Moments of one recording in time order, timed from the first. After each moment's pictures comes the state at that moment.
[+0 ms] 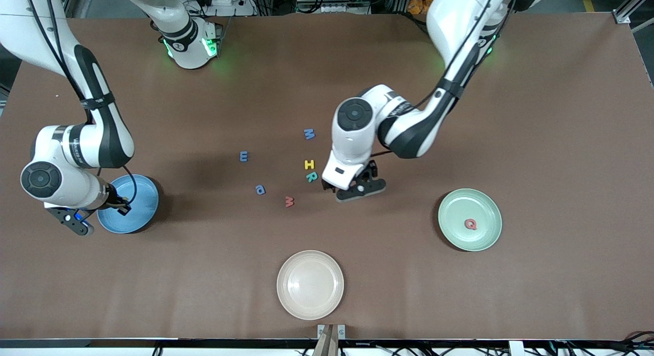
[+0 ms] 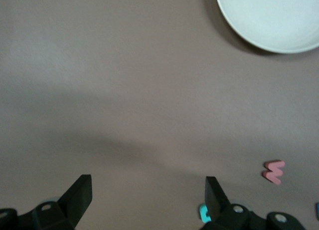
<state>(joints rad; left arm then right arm) -0.61 0.70 -0.18 -1.41 0.22 2.18 -1.14 -0.14 0.50 0.04 -1.80 -0.30 2.17 0.72</state>
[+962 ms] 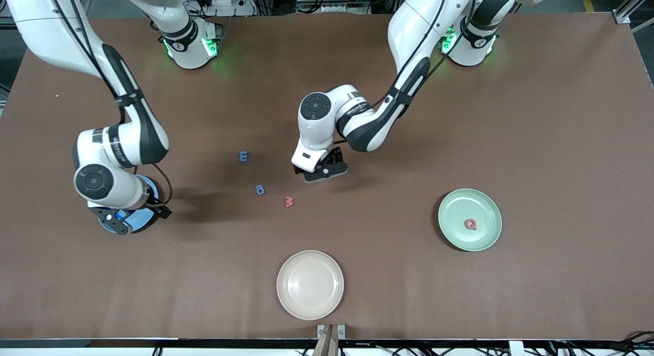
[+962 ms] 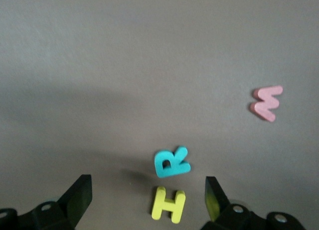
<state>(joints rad) -0.75 0.85 -0.18 -1.40 0.22 2.32 -1.30 -0.07 0.51 0.18 -1.79 -0.30 2.12 0.98</state>
